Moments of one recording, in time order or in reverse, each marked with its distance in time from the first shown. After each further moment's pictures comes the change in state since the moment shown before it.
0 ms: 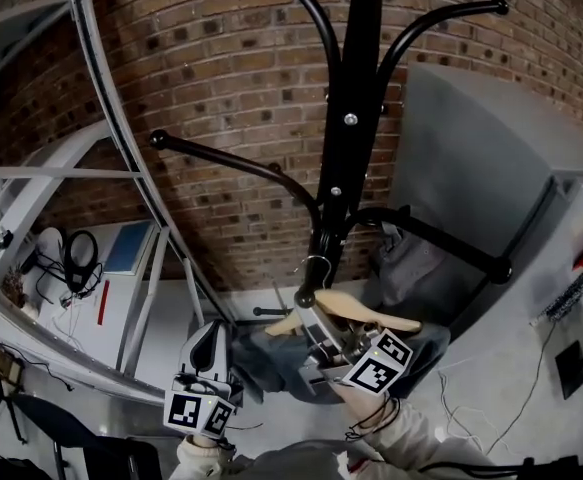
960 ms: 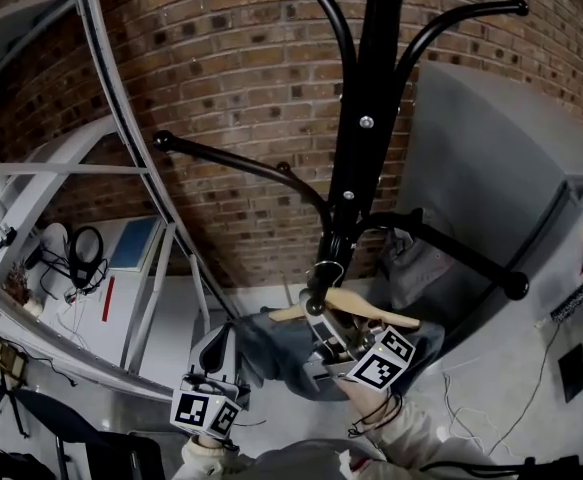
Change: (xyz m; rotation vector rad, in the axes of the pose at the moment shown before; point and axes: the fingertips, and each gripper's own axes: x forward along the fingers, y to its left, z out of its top) left arm -0.001 0.003 -0.022 -0.035 0.057 -0.002; right arm 0.006 -0.013 -0.006 0.016 -0.003 0.012
